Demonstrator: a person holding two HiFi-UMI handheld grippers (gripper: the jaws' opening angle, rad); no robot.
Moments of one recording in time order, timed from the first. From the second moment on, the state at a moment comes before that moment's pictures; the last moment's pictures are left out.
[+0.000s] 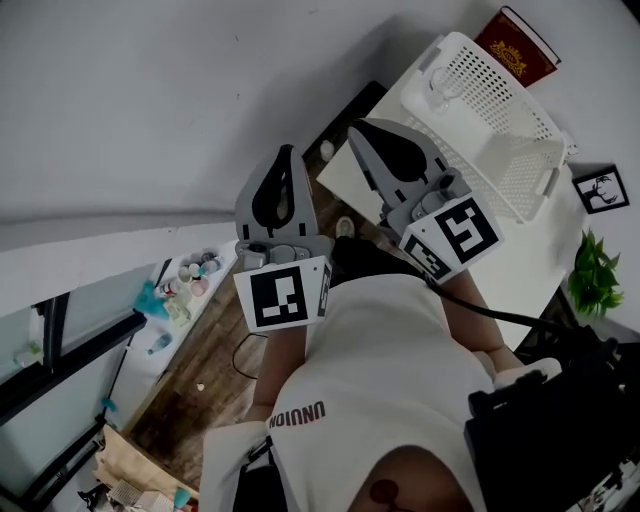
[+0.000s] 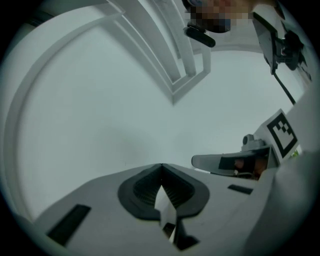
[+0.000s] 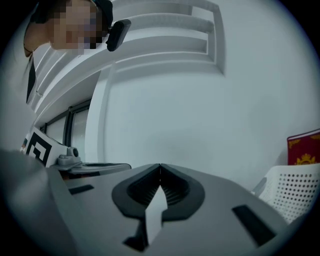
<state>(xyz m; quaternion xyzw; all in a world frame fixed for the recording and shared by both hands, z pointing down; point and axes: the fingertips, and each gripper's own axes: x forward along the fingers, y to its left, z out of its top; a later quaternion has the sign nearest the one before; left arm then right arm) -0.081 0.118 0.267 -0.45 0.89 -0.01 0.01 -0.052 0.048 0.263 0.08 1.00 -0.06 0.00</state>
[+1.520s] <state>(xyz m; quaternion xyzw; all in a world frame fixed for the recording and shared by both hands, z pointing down) -0.083 -0.106 0.257 -0.77 0.63 -0.01 0.00 0.002 -0.153 0.282 -0.38 0.91 -0.14 0.01</state>
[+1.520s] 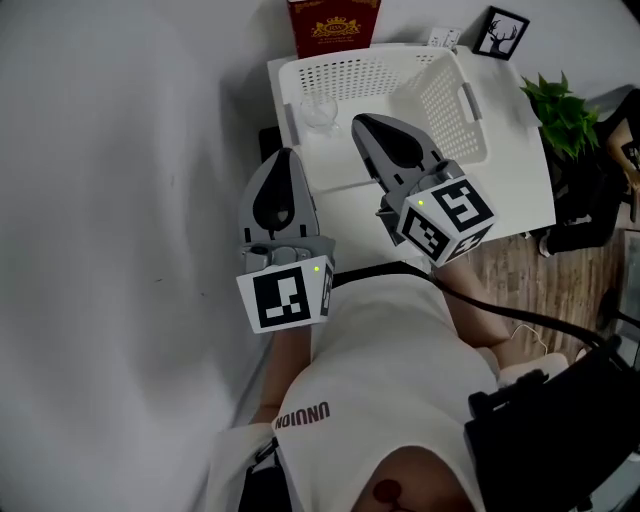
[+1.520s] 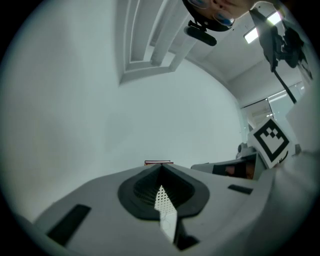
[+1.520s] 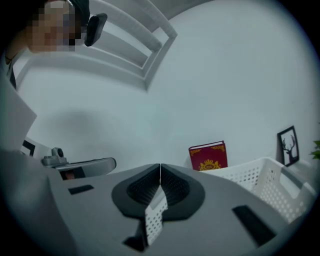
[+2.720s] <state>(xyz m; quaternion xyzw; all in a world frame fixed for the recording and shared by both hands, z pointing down) -0.097 -0.152 0.292 -0.80 0.60 -0.03 -0.03 -0.020 -0.265 0.393 -0.37 0.87 -0.24 -0.20</state>
